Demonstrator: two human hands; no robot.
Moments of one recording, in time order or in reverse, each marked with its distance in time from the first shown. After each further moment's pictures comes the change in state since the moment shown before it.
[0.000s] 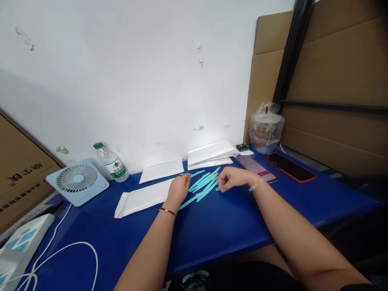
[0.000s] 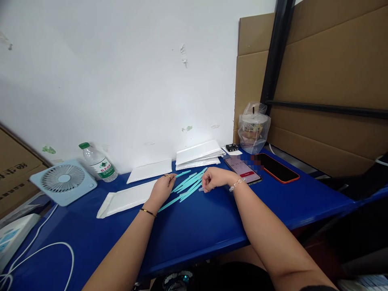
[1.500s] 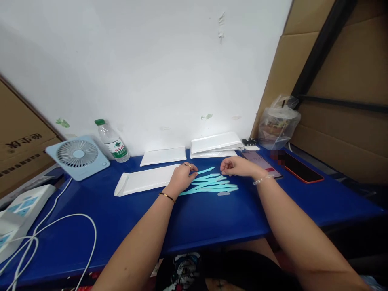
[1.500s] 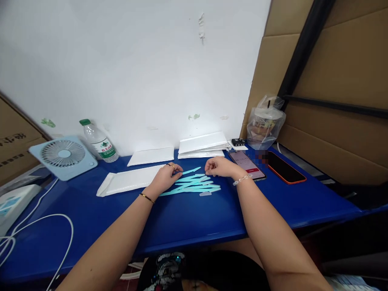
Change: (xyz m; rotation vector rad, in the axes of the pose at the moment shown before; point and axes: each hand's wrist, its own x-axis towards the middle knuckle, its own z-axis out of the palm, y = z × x) left_hand -0.004 -0.001 0.008 -0.073 -0.067 0.048; right_hand 0.002 0.002 0.000 -0.149 0.206 0.037
